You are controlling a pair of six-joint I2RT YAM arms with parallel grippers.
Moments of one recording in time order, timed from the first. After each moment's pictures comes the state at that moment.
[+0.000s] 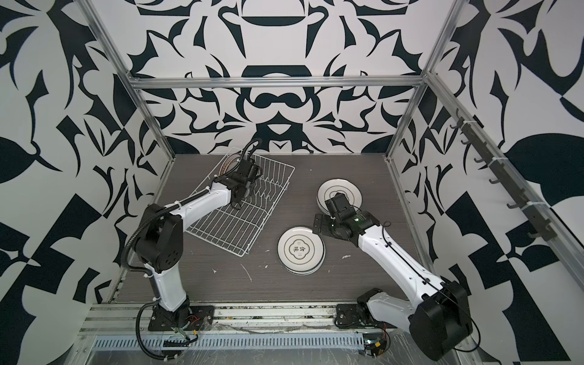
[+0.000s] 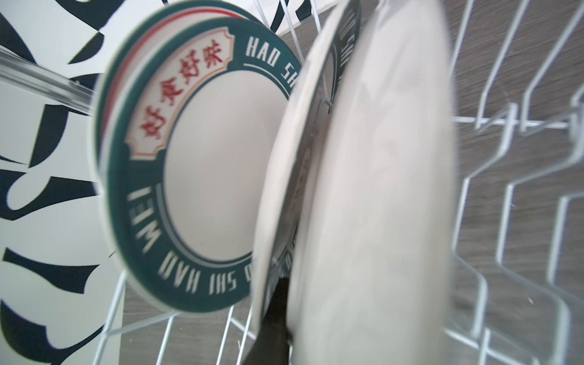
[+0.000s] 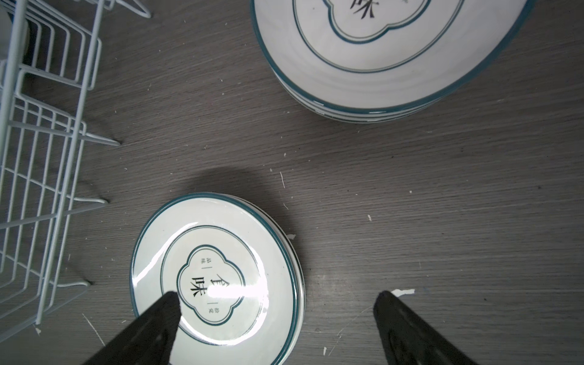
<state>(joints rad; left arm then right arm) -0.56 1.84 1.43 -0.51 -0.57 -0.03 0.45 1.16 0.89 -0.79 0.02 0.63</state>
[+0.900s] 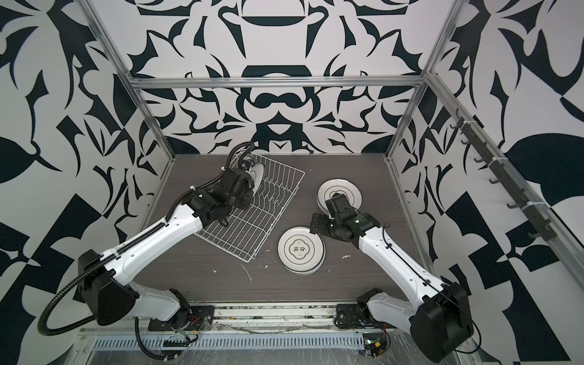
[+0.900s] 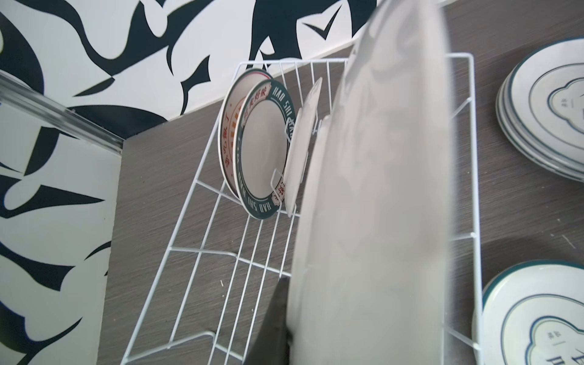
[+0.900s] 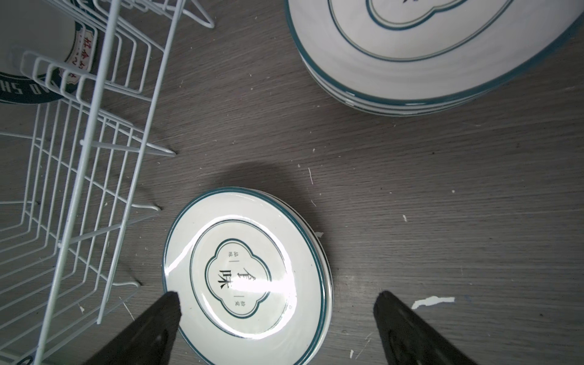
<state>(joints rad) -0.75 1.43 1.32 -0.69 -0.49 -0.15 0.45 1.14 0.87 -0.74 -0.06 0.65</state>
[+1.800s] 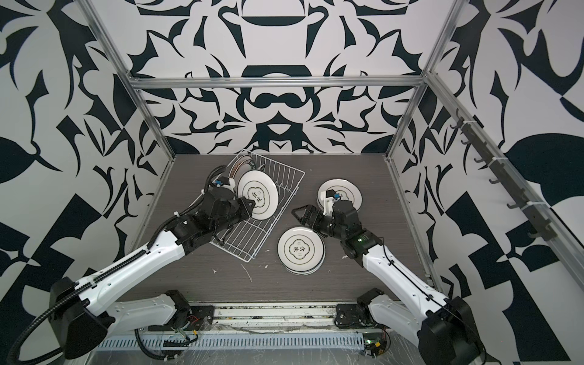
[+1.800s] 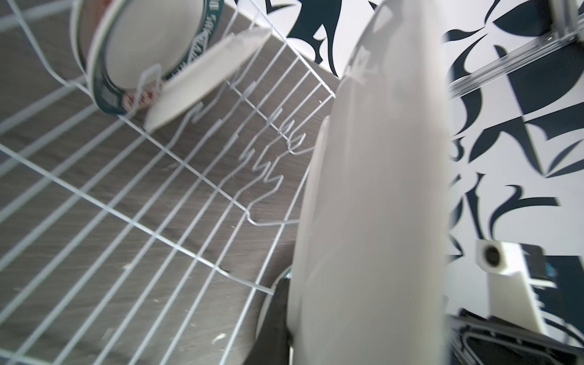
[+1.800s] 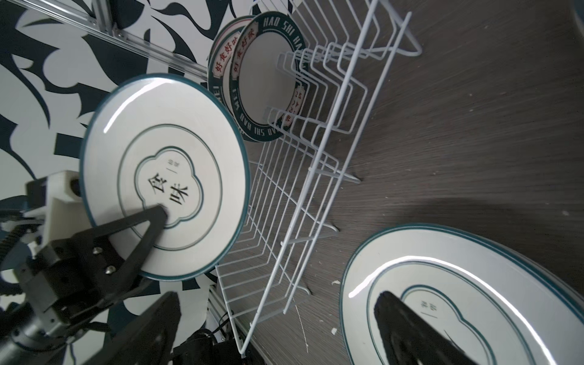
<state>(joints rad) -0.75 1.16 0.95 -0.33 -0.12 -0.94 0.46 1.03 0.62 0.00 -0.45 1.00</state>
